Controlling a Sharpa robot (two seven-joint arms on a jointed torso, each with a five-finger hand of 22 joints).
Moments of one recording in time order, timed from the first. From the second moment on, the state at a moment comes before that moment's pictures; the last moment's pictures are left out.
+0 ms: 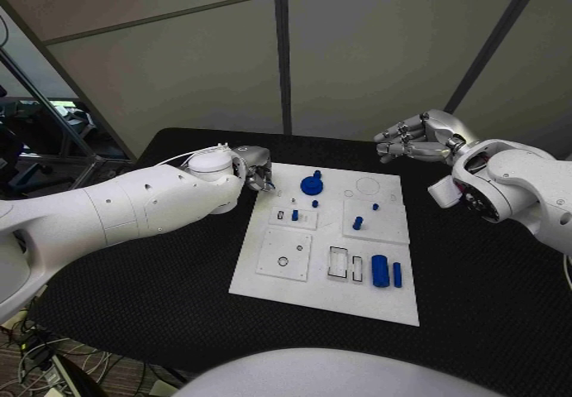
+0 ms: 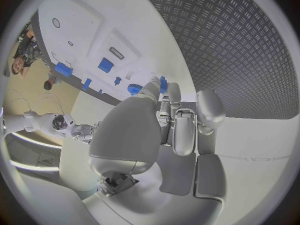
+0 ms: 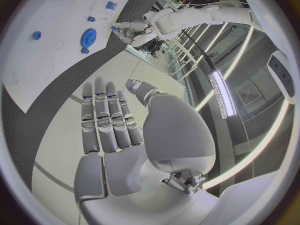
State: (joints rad) left arm 1.12 -0.70 0.04 1.24 -1.56 -0.12 -0.36; left_hand 1.40 -0.01 0.13 0.18 0.12 1.18 0.04 0.25 0.19 1.04 -0.02 0.89 0.47 1.47 -0.06 1.48 1.31 0.19 1.40 0.04 1.05 1.31; right arm 1.26 -0.75 0.00 1.35 -0.69 -0.22 0.13; right_hand 1.28 -0.10 0.40 -0.03 0.36 0.93 0.21 0.13 0.07 1.20 0.14 0.12 0.08 1.21 0.09 0.13 0.30 0.18 0.86 0.20 0.42 0.23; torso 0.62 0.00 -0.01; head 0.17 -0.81
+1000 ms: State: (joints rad) left arm 1.12 -0.68 0.04 1.24 -1.54 -0.06 -0.44; left_hand 1.34 -0.05 0.16 0.21 0.12 1.19 0.03 0.26 0.21 1.04 -0.02 0.90 0.48 1.47 -0.06 1.48 1.31 0.19 1.40 0.04 1.05 1.31; right arm 1.26 -0.75 0.00 1.35 -0.69 -0.22 0.13; right_hand 1.28 -0.10 0.40 -0.03 0.37 0.93 0.21 0.13 0.07 1.20 0.14 0.12 0.08 1.21 0.09 0.13 0.29 0.18 0.86 0.20 0.42 0.23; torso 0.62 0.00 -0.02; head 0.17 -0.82
